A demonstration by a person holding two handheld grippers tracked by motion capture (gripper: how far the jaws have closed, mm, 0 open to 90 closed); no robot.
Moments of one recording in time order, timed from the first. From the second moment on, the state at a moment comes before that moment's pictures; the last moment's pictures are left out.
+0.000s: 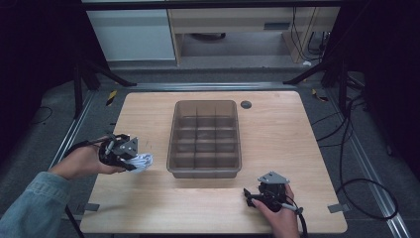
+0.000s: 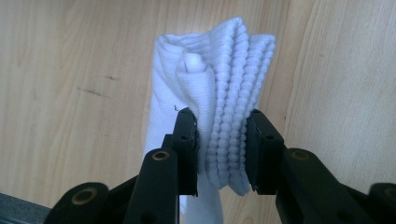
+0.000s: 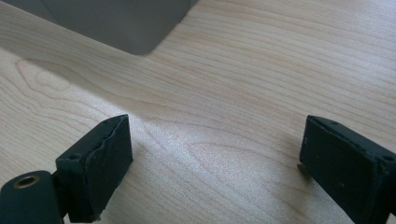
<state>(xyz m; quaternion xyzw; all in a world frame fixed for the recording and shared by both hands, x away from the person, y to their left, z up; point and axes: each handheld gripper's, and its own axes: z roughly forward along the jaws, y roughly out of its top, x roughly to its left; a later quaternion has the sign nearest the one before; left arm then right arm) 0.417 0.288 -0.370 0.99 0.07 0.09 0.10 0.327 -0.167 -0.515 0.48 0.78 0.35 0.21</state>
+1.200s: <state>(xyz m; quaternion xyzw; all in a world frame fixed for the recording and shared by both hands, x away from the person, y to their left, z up) 0.435 0.217 -0.322 0.99 0.02 0.11 0.11 0.327 -0.167 -0.515 0.48 0.78 0.35 0.21</state>
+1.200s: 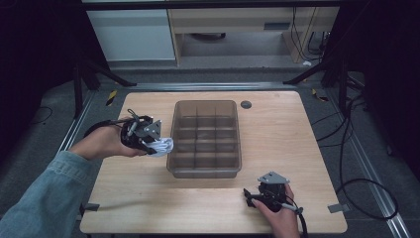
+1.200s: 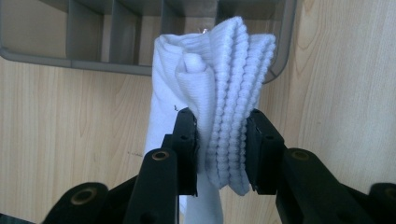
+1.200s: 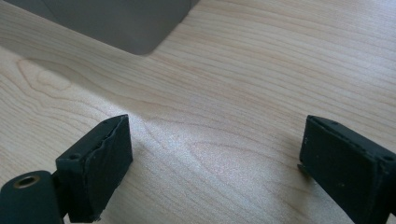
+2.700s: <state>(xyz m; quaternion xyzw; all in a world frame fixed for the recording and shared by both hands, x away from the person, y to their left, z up) 0.440 0.135 -0.376 1.00 -0.02 0.06 0.07 0.327 -0.166 -0.515 0.48 0.78 0.35 0.21</state>
